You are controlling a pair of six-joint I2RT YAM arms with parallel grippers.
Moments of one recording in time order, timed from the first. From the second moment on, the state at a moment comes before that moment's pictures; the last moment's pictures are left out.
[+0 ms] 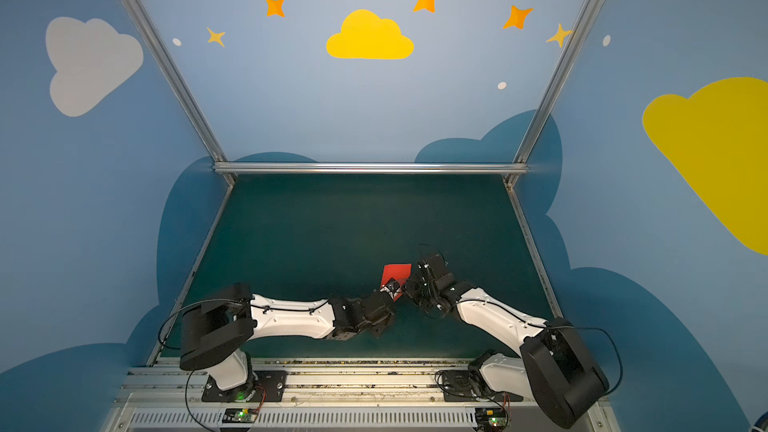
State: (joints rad) left arm -1.20 1.73 0.90 -0.16 -0.30 -0.39; right arm 0.62 1.24 0.54 -0.20 -0.23 1.26
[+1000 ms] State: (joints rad) left arm -1.02 1.57 0.71 -0.01 -0.02 -0.56; right arm 0.43 1.08 0.50 -0.32 -0.29 1.08
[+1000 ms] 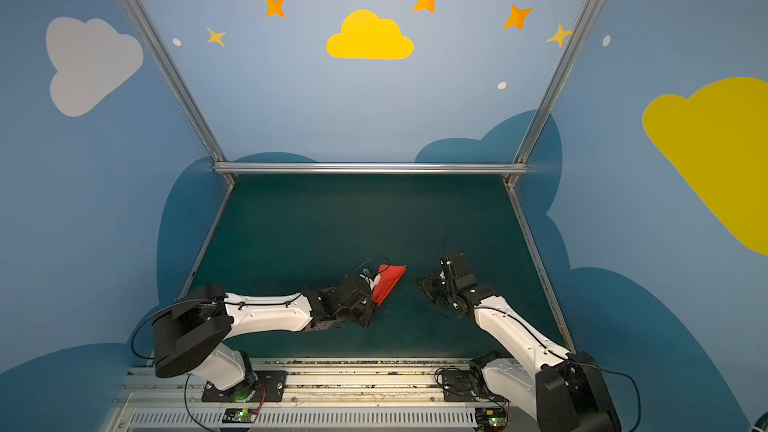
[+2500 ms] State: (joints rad) left arm -0.85 1.56 0.51 0.29 0.28 -0.77; right arm 0.69 1.55 0.75 -0.17 -0.47 0.67
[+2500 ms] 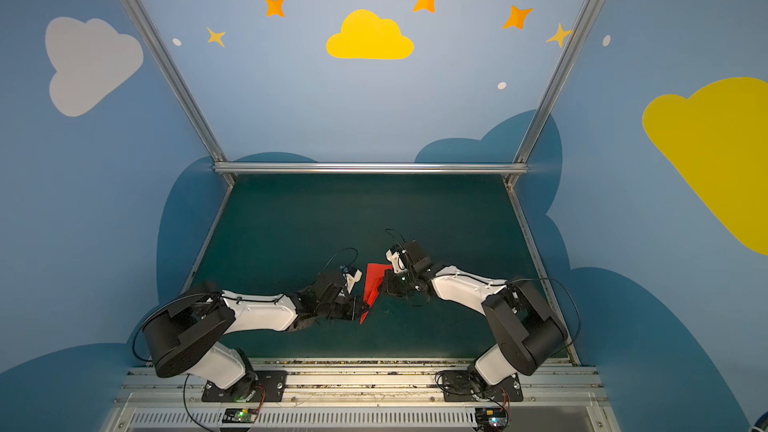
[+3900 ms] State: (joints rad) left arm -0.84 1.58 0.52 0.26 0.31 -0.76; right arm 0.72 1.73 0.83 -0.11 -0.46 0.68
